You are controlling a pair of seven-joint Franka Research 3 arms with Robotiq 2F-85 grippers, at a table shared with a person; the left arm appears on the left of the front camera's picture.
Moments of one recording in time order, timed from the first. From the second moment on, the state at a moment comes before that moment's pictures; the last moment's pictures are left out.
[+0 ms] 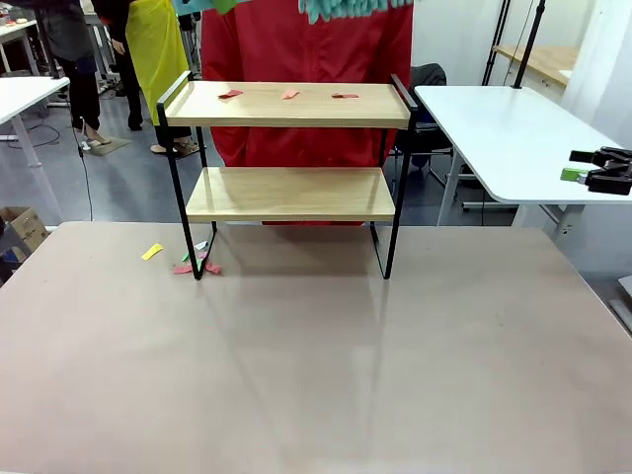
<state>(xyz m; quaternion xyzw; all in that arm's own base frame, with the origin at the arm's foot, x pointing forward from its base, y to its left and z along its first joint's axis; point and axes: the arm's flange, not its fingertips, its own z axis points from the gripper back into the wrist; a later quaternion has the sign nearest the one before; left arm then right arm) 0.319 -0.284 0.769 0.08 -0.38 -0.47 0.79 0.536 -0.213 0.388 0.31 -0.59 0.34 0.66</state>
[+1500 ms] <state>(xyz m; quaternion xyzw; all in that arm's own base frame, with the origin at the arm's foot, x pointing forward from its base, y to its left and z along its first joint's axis) 0.379 -0.437 0.716 0.16 -0.31 -0.21 0.92 0.536 -0.213 0.388 0.31 -0.59 0.34 0.66</state>
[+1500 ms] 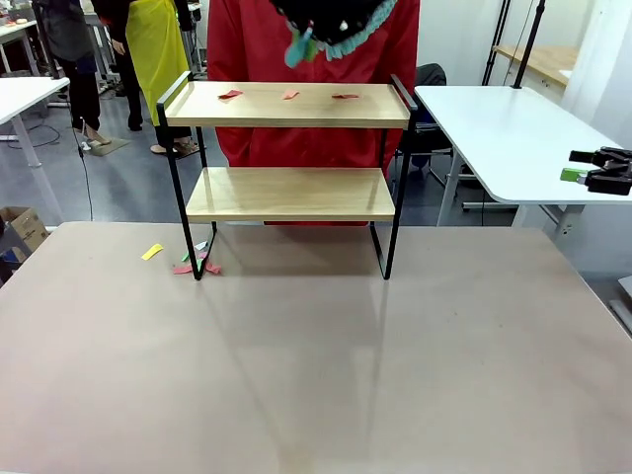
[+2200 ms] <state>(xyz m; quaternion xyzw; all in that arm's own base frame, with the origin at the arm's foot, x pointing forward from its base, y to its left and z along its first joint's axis) 0.411 -0.479 0.683 0.02 -0.30 -0.13 0.94 0.536 -0.213 0.388 0.31 -0.59 0.34 0.66</state>
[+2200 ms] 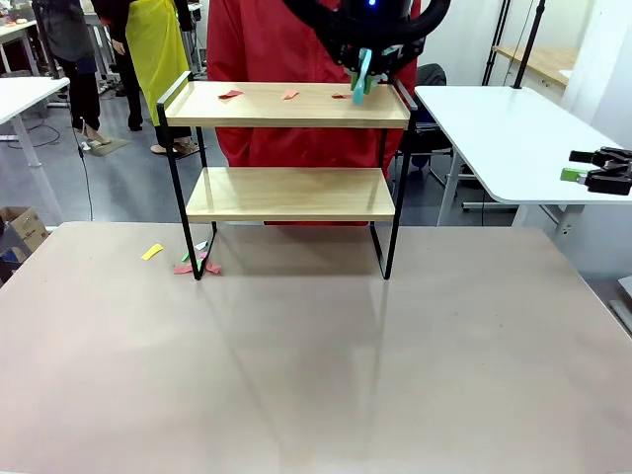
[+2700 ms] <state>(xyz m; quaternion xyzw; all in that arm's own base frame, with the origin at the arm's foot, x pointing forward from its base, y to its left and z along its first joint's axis) 0.393 -0.487 0.681 -0.02 -0.24 -0.05 0.97 0.536 -0.213 0.388 0.31 -0.59 0.34 0.66</state>
